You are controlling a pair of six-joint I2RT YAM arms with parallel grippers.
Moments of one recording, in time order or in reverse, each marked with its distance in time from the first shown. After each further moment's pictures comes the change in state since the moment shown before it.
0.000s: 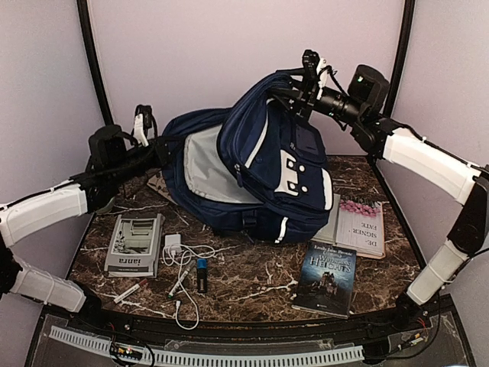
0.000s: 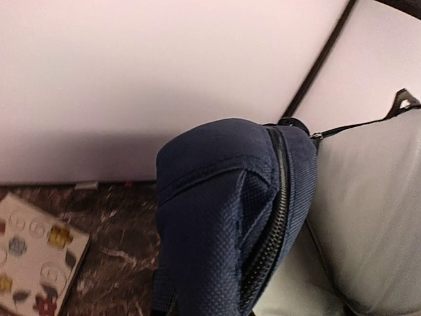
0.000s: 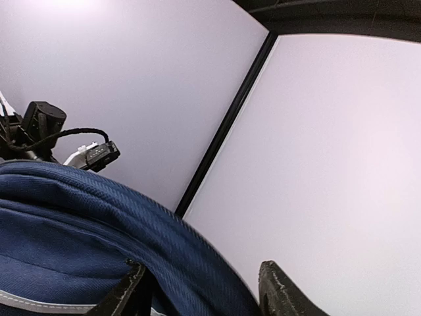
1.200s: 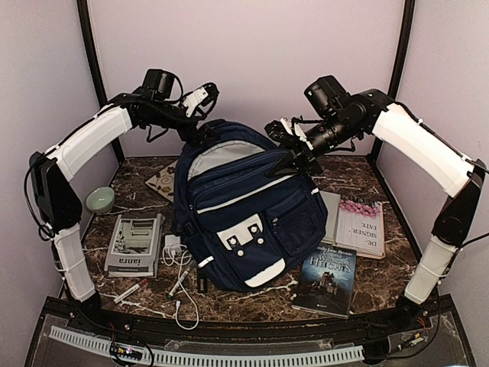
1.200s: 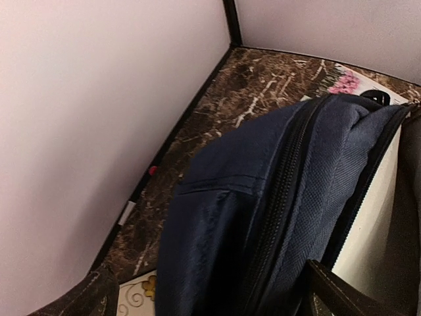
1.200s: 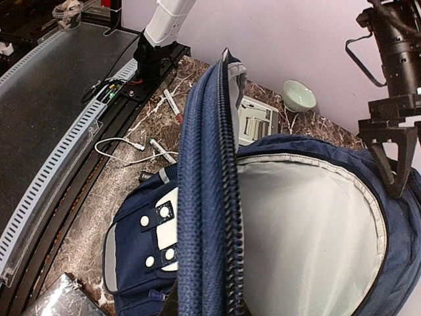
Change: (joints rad) left arm 0.016 0.628 1.032 -0.953 0.144 0.972; right arm 0.135 0.158 0.394 -1.442 -0.179 -0.690
